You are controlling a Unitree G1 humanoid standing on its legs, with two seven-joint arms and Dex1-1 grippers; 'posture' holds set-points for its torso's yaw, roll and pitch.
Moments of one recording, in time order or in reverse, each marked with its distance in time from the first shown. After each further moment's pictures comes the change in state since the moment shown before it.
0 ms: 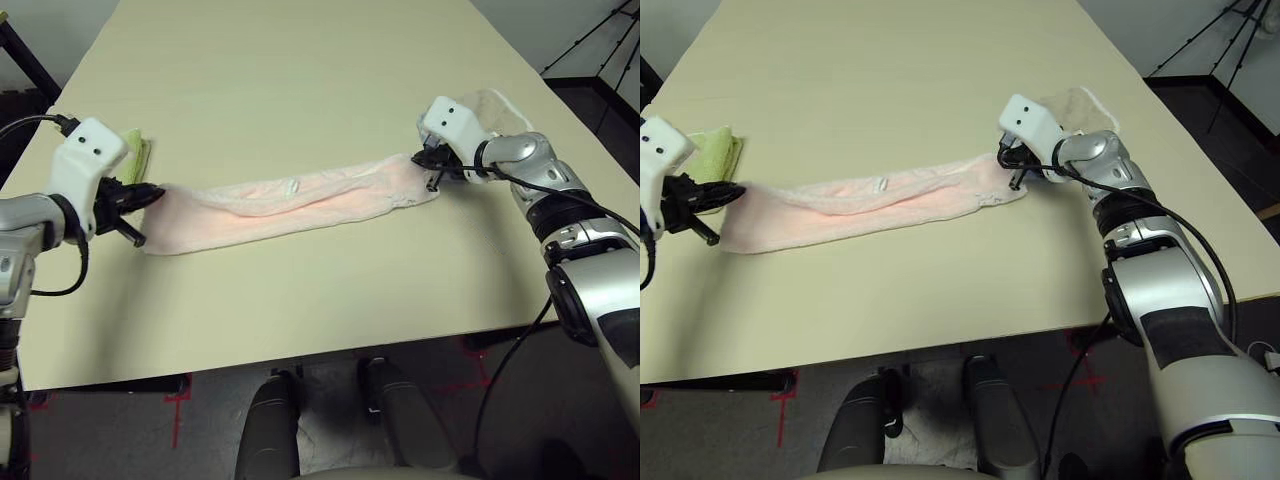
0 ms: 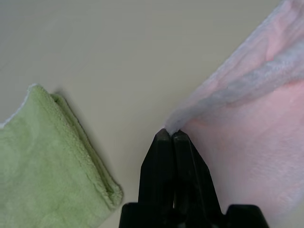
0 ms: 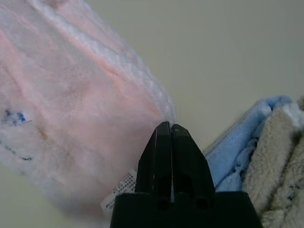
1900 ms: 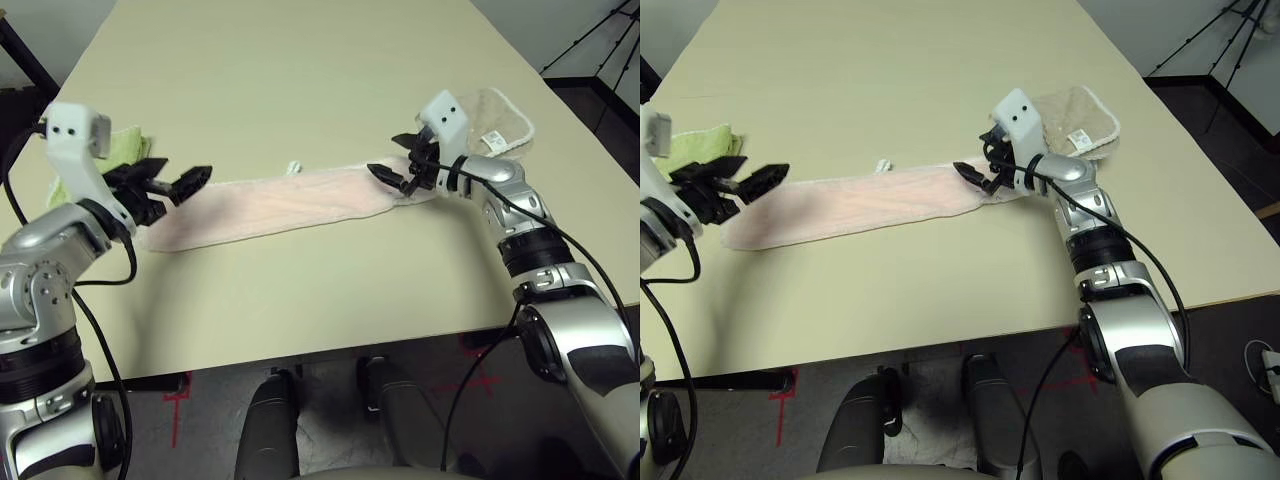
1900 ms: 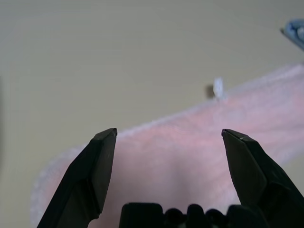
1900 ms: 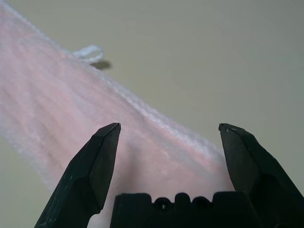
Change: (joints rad) left arm 0.118 -0.366 0.266 -0.439 -0.319 0.456 0.299; right arm 0.271 0.137 -0.155 -0.554 0.236 0.281 -0.001
